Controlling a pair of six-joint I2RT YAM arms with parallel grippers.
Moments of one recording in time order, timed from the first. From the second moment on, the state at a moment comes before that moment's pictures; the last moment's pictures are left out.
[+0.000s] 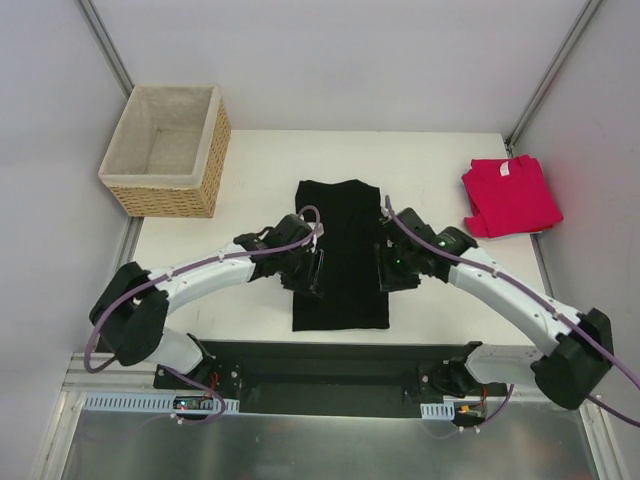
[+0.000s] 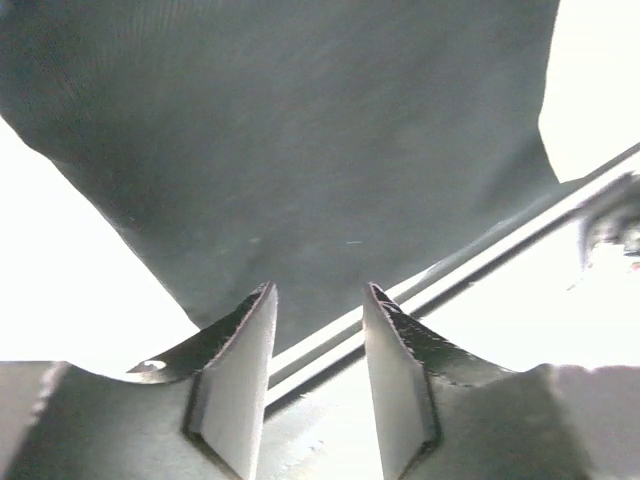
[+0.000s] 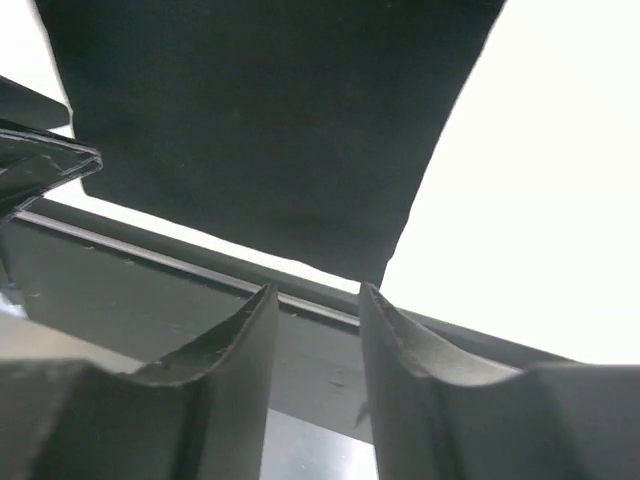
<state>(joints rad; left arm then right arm) -0.78 1.47 0.87 -0.46 0.27 -0.59 0.73 1.27 1.03 -0.93 -0.04 0.56</state>
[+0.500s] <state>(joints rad) -0.78 1.05 0.82 -0.59 0.07 -0.63 0.65 1.08 0.58 -0.79 -0.26 0.78</state>
